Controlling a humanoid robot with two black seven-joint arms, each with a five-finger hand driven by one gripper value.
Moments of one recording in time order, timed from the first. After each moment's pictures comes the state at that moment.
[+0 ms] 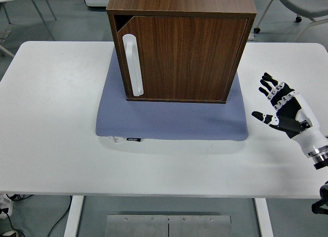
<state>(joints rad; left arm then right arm) 0.15 0.00 -0.17 -0.17 0.09 0.12 -0.04 0.17 -0.49 0.99 1.34 -0.72 0.12 0.61</state>
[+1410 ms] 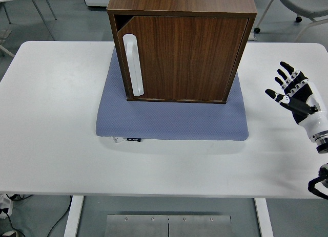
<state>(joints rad) 0.15 0.00 -0.17 -0.17 0.09 0.12 -0.04 0.30 -0.45 0.98 1.16 -0.56 0.07 0.56</state>
